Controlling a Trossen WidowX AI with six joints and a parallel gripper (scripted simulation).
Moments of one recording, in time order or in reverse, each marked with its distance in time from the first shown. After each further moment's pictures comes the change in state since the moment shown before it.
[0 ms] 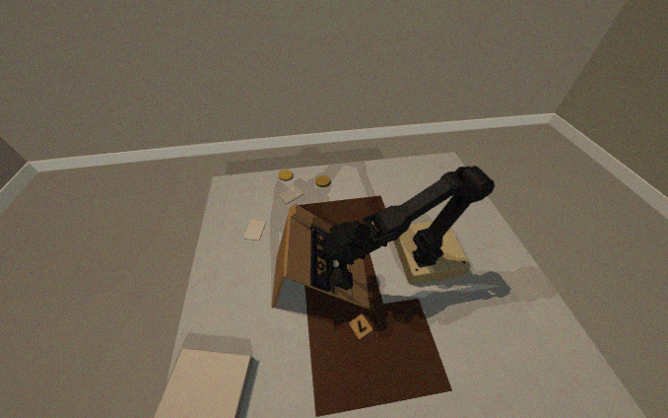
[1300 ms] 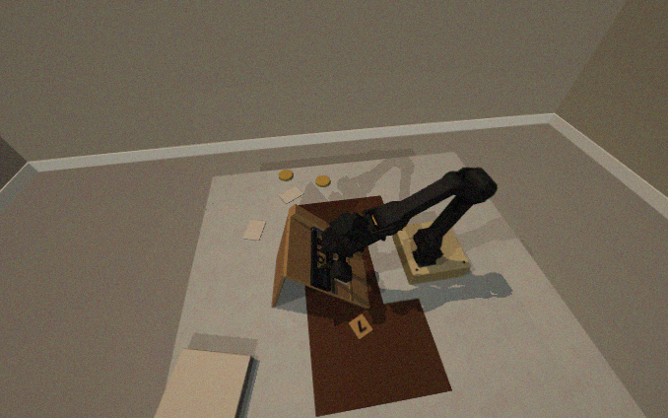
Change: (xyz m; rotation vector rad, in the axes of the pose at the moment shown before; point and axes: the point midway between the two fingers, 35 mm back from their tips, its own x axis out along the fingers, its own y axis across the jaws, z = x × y) arm 0.000 -0.022 0.001 -0.002 0.000 -0.002
